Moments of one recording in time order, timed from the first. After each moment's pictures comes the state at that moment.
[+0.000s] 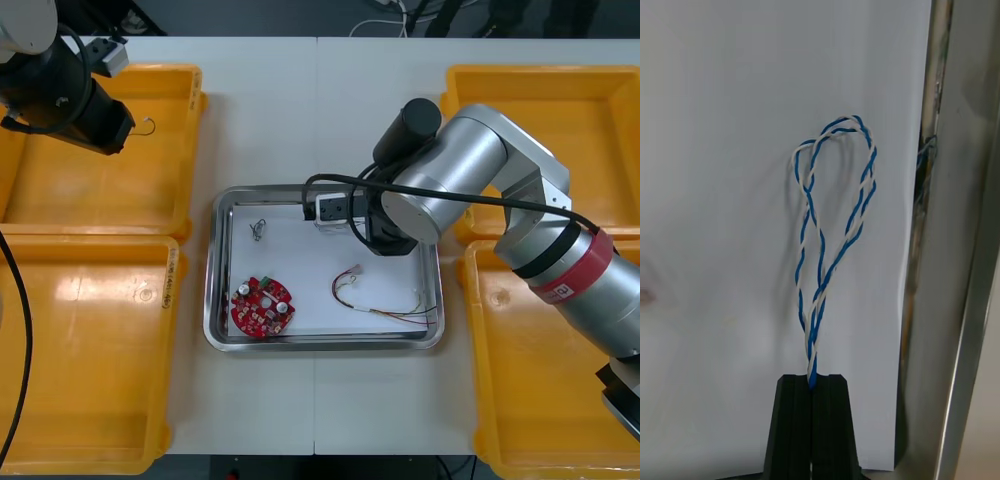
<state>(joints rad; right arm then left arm) -0.75 -0.45 0.62 -1.68 -0.49 1.45 2.36 -0.86 0.57 0.03 -1.45 0.47 1.80 -1.72</state>
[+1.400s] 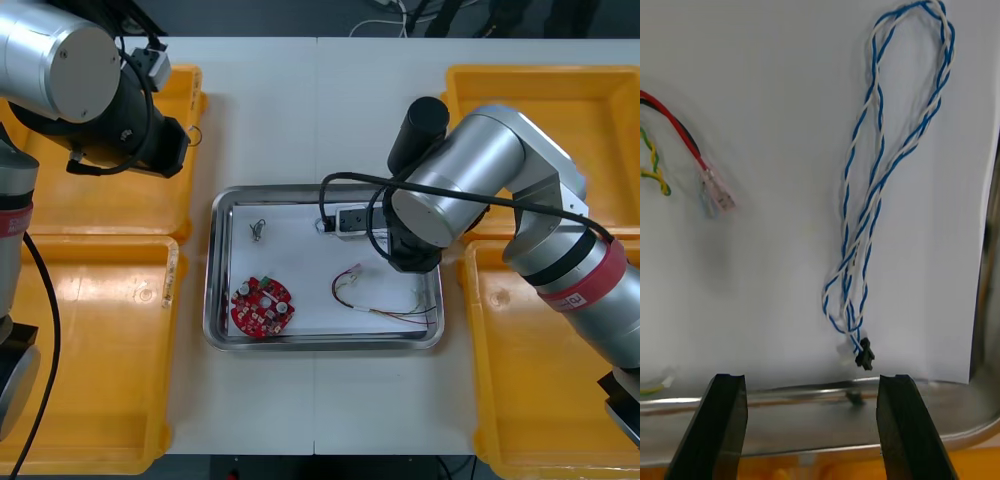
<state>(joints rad) -0.72 -0.45 0.56 -1.76 -0.48 1.68 2.30 -0.73 0.47 -0.08 -1.87 0.44 1.91 -1.36</state>
